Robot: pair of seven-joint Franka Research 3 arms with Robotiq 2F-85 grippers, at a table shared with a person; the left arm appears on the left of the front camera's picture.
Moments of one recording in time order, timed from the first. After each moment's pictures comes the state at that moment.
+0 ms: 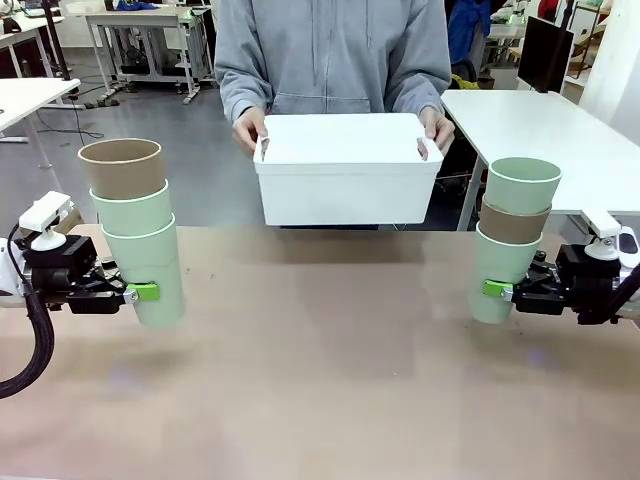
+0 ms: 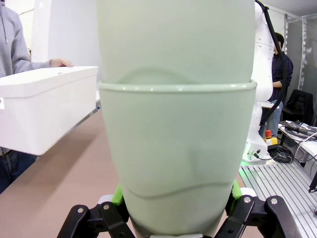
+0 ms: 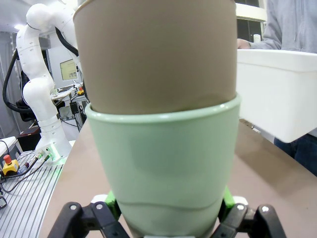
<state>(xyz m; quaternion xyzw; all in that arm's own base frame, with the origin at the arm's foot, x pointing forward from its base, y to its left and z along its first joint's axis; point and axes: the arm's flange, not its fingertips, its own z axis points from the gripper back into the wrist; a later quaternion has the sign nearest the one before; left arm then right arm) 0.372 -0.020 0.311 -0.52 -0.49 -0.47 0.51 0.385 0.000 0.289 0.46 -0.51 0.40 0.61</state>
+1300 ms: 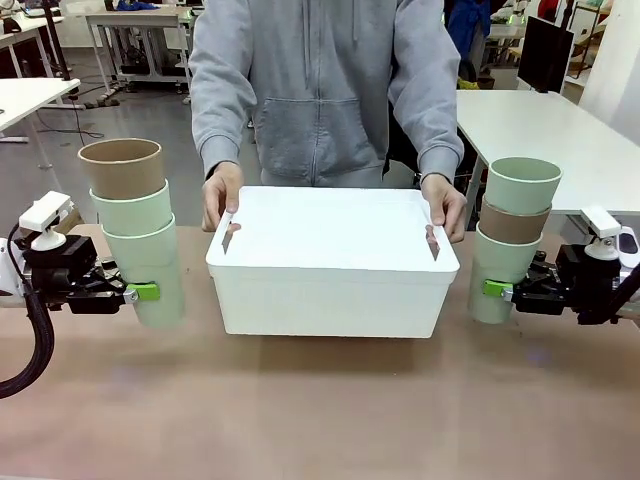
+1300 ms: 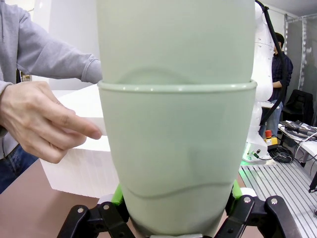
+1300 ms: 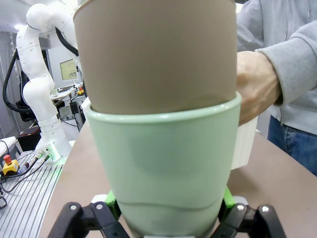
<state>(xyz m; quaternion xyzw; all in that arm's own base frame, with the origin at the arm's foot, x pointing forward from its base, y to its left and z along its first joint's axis) 0.372 -0.020 0.311 -0.52 -0.49 -0.47 0.51 0.385 0.000 0.289 0.46 -0.51 0.40 0.61</state>
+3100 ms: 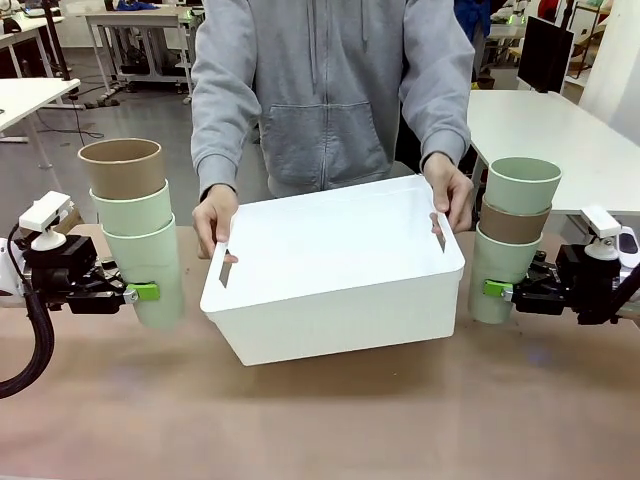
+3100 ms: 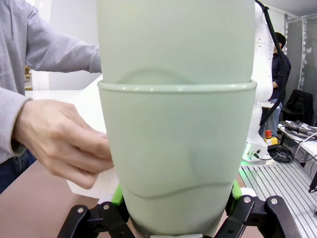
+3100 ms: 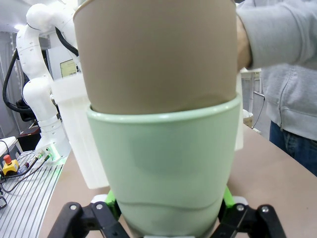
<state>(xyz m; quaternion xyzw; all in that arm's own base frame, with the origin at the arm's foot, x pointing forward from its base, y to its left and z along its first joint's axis) 0.372 -0.020 0.311 -0.52 -0.49 -0.47 0.51 0.385 0.000 0.289 0.46 -0.51 0.40 0.61</state>
